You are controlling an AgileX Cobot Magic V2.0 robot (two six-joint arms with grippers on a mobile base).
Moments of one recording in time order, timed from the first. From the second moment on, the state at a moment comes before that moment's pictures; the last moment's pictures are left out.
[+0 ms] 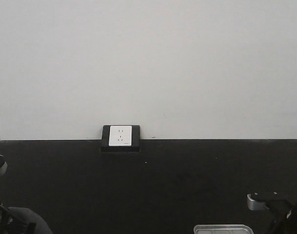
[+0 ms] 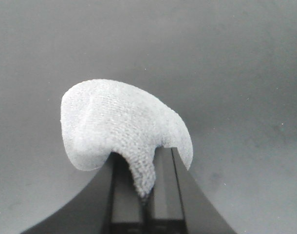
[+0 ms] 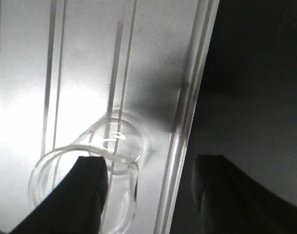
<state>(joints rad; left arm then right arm) -0.20 1.17 -0.90 -0.04 0.73 -0.07 0.02 1.70 -1.00 0.22 0.86 -0.29</state>
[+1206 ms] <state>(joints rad) -0.20 1.17 -0.90 -0.11 0.64 -0.05 0.02 1.69 -1.00 0.34 0.88 -0.30</state>
